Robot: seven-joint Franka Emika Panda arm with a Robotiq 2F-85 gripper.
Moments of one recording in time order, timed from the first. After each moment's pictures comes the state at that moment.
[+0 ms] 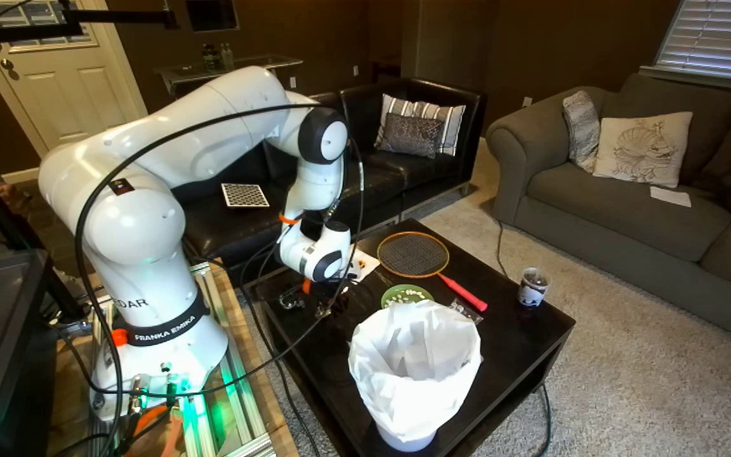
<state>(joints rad) 0.33 1.28 0.09 -1.97 -0.11 3.15 0.11</state>
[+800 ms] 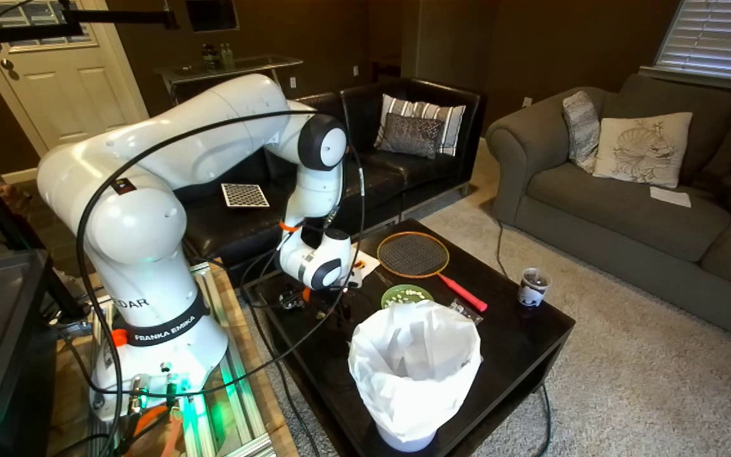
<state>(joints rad) 0.35 1.33 0.06 -1.95 -0.06 3.18 0.11</state>
